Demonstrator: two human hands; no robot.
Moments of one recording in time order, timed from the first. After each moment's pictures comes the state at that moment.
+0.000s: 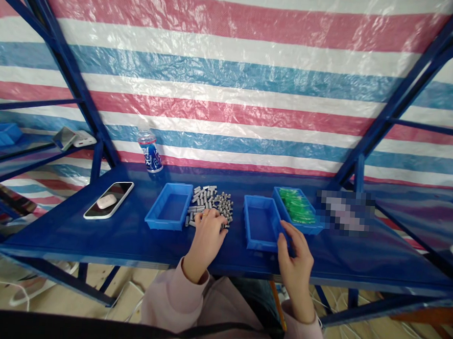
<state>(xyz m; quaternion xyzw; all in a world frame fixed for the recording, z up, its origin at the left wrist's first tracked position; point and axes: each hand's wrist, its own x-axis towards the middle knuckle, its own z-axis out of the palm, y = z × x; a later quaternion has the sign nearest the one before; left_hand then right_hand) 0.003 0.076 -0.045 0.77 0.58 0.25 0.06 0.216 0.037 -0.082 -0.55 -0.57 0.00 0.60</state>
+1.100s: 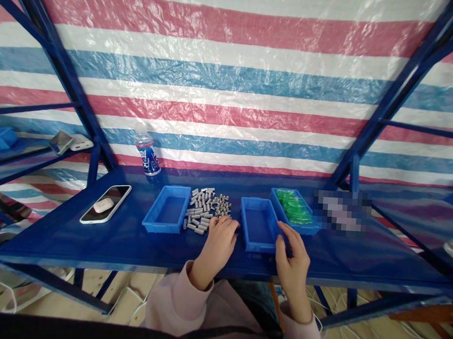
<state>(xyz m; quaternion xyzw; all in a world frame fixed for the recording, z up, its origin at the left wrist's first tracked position) 0.029 0.072 -0.052 0.83 0.49 0.25 0.09 0.215 0.036 -0.081 -0.56 -0.58 0.00 0.60</state>
